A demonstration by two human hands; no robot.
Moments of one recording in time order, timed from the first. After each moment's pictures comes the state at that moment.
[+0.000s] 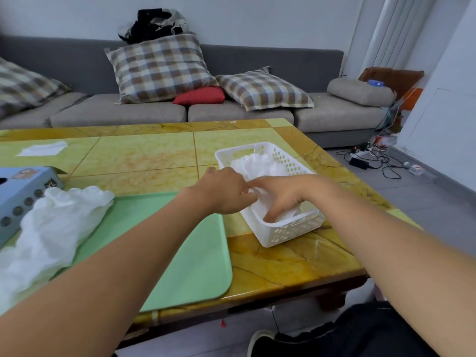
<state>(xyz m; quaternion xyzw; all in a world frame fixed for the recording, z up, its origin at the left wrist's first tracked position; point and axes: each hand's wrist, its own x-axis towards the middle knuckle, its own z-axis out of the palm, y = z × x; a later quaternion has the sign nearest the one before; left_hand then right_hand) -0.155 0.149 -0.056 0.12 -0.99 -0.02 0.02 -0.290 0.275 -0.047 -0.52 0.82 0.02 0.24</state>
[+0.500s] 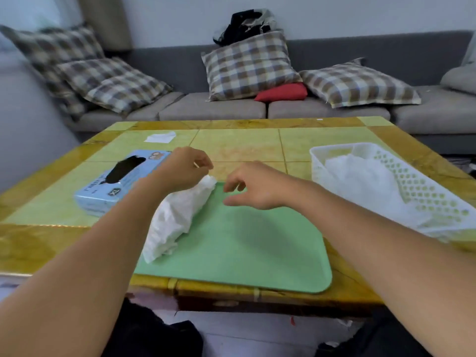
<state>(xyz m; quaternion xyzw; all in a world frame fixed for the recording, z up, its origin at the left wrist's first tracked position) 0.038 0.001 -0.036 0.36 -0.90 -0.17 0.17 -0.115 0.146 -0.035 -0.70 0.68 -0.15 0.13</state>
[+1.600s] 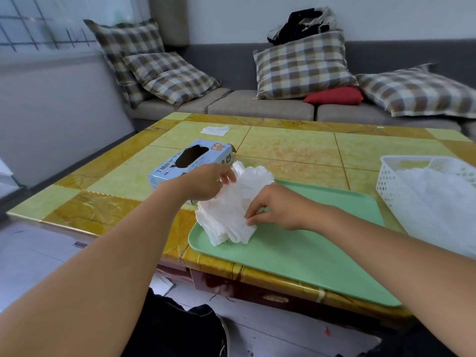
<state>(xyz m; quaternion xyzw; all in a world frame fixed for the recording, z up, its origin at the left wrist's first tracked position) 0.146 -0.024 -0.058 0.39 -0.89 -0.22 0.07 -0.038 0.098 -0.081 -0.77 0.58 -0.17 0.19</state>
